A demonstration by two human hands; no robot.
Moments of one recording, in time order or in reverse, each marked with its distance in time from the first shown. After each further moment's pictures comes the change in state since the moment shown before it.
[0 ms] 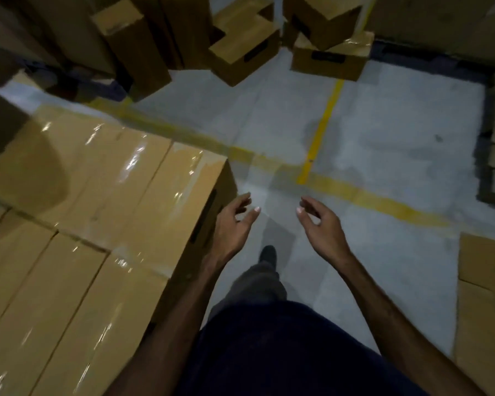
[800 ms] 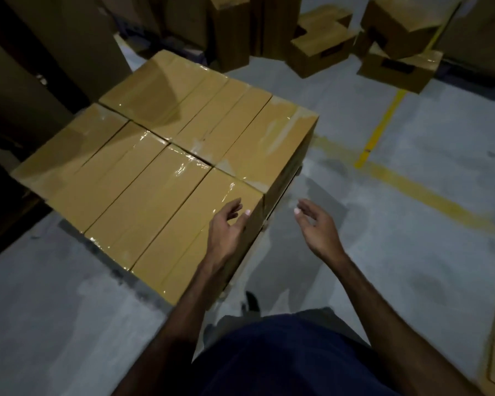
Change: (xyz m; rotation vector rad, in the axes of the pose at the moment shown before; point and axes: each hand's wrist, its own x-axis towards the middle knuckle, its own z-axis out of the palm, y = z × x) left_hand -0.363 -0.239 -0.261 -0.192 0.291 -0.065; right_hand -0.351 -0.033 0.291 -0.054 -0.154 -0.136
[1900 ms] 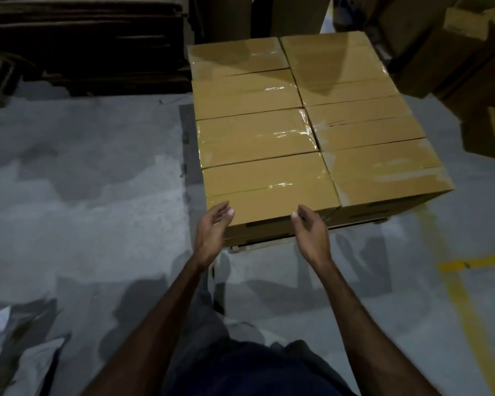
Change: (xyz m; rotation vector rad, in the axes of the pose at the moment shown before) left_hand -0.181 -0.098 -0.034 -0.359 0.691 -0.295; right_hand -0.034 -0.007 0.095 -0.226 -0.599 -0.242
